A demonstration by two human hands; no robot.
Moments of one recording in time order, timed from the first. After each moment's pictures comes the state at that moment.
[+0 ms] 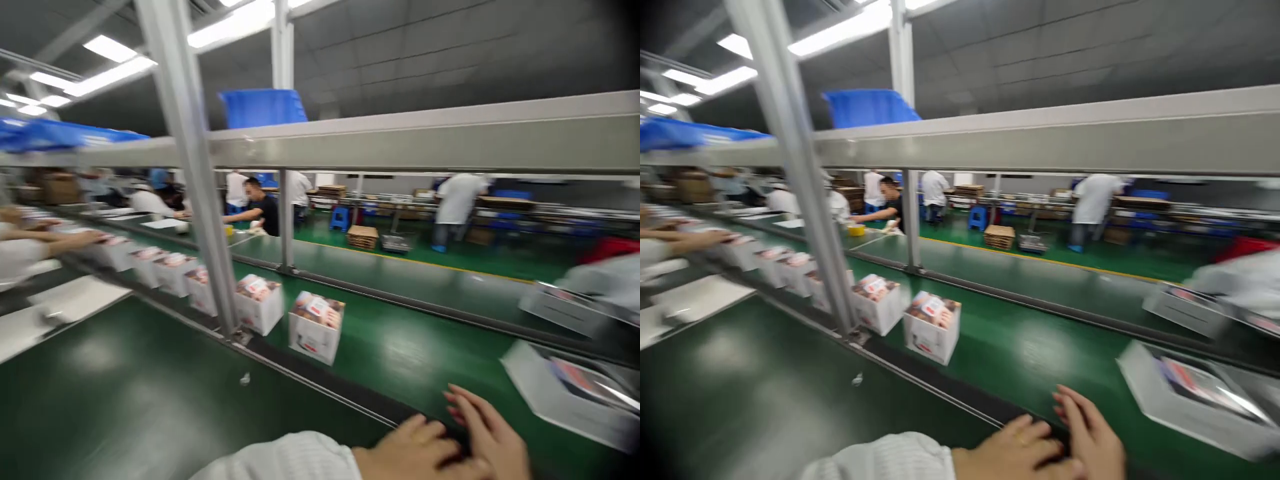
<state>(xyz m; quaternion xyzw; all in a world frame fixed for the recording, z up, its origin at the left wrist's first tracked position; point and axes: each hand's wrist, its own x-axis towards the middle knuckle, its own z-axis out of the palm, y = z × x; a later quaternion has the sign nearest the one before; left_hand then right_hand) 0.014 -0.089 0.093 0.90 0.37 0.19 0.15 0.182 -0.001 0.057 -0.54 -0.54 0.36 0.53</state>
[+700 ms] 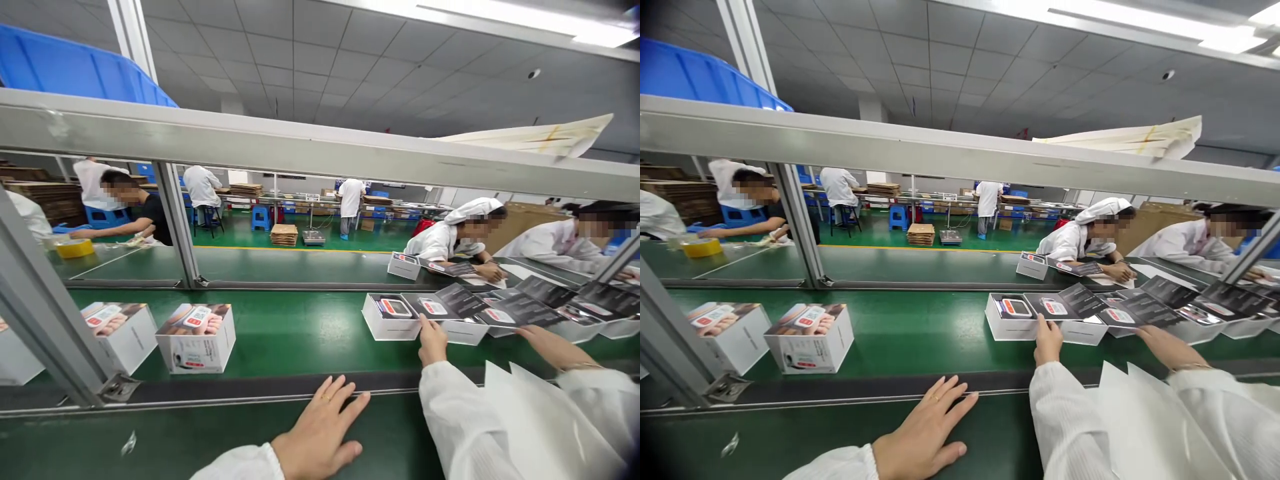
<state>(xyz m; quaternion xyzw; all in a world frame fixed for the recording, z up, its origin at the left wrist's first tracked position) 0.008 -0.091 0.119 0.90 0.35 0.13 0.22 0.327 0.096 0.095 -0.64 -0.25 0.21 0.69</state>
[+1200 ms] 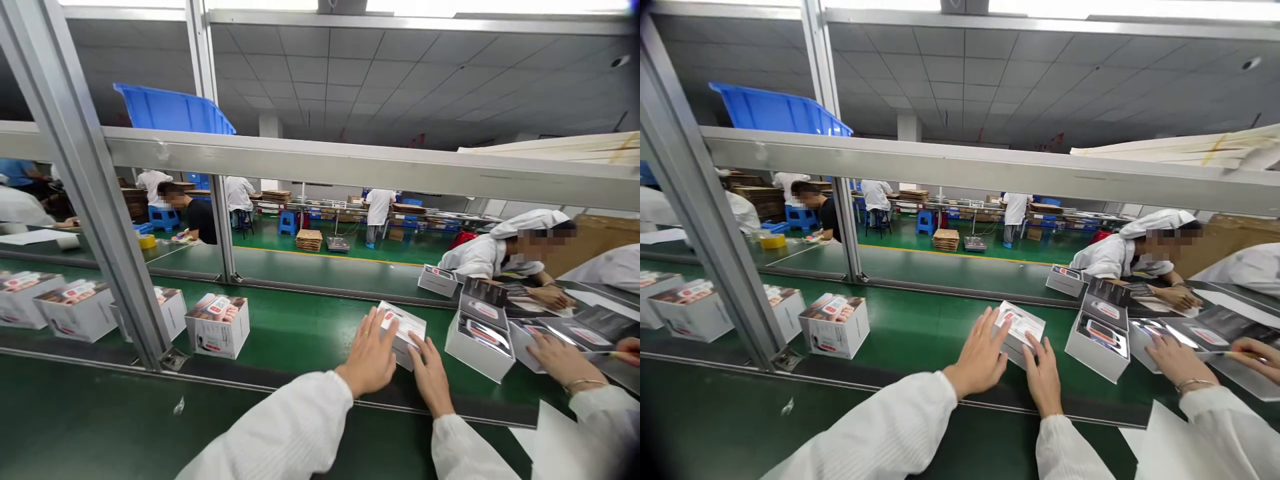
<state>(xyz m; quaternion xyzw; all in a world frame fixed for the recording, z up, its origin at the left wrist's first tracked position) 0.066 0.000 0.157 0.83 0.43 0.33 0.10 0.255 0.038 0.079 -0.61 -0.58 0.19 0.51</state>
